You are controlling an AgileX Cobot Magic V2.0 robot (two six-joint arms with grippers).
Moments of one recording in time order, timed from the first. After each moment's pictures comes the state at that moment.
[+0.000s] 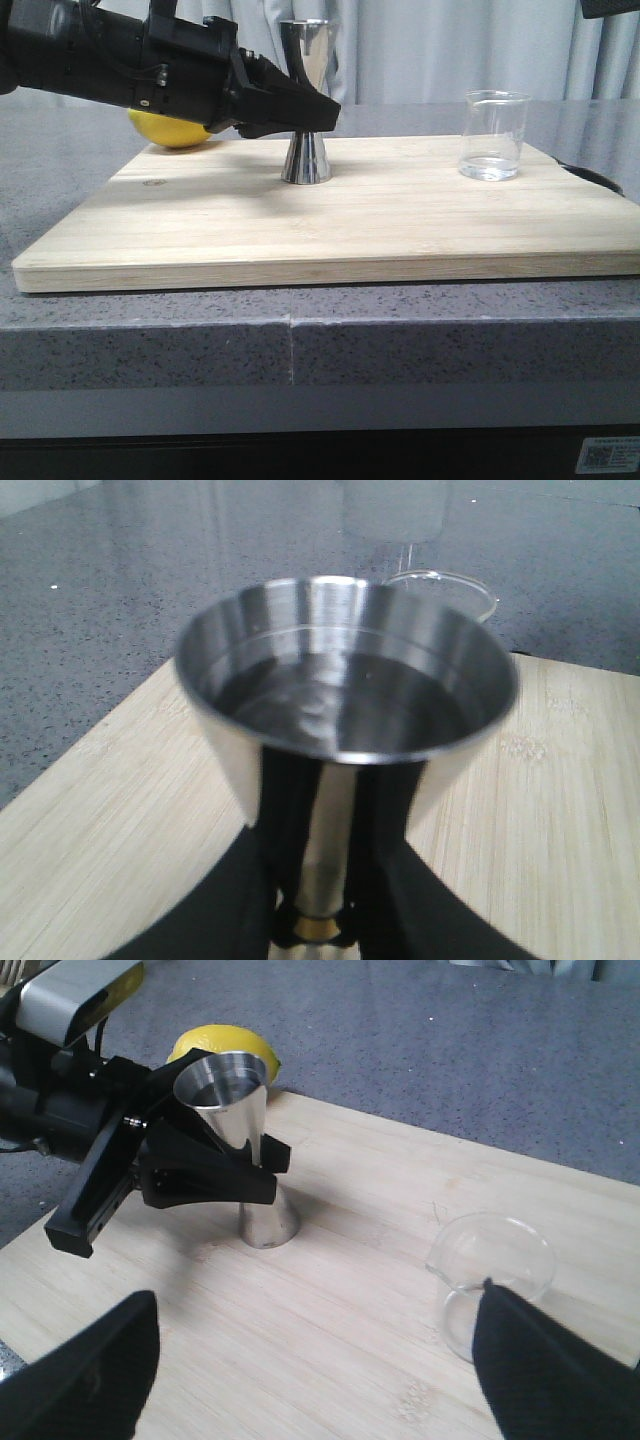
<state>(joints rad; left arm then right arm) -0.38 1.90 -1.18 -1.78 0.90 2.19 0.10 1.04 -0.72 -1.85 -0.55 1.81</state>
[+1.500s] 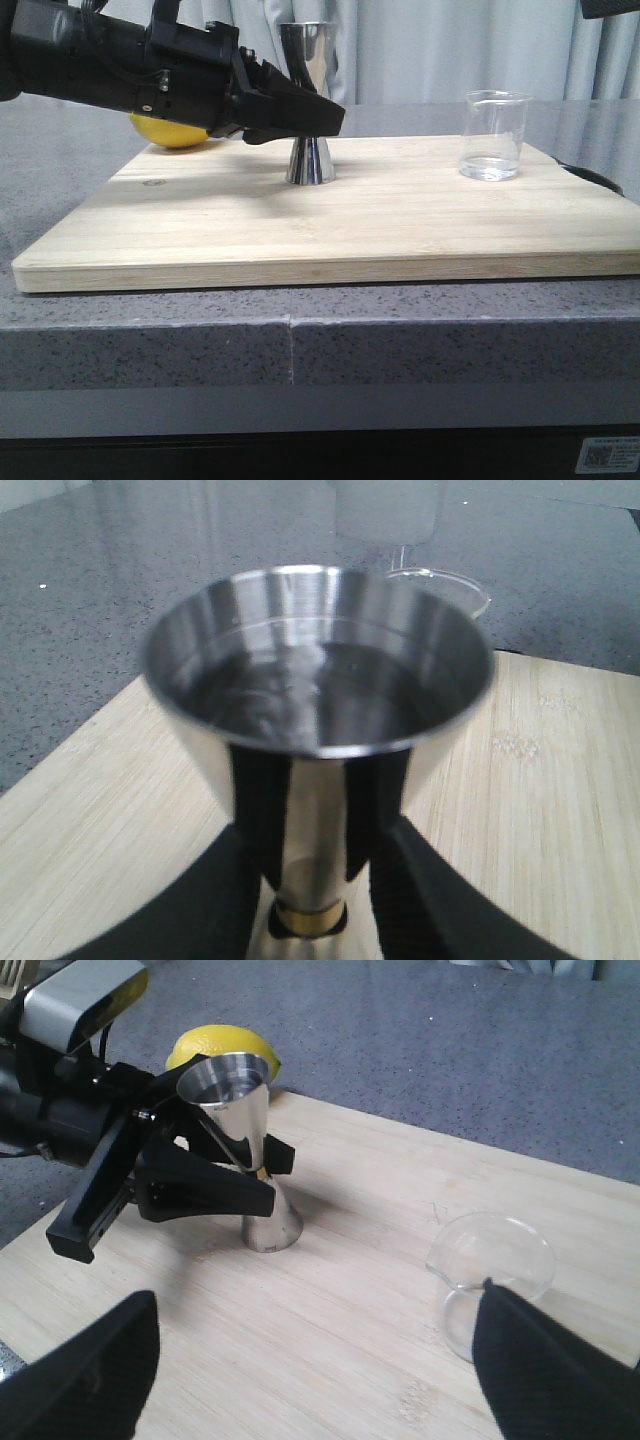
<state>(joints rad) -0.38 1.91 -1.18 -1.79 0.92 2.19 0.10 1.04 -0.72 -1.85 -0.55 1.81</state>
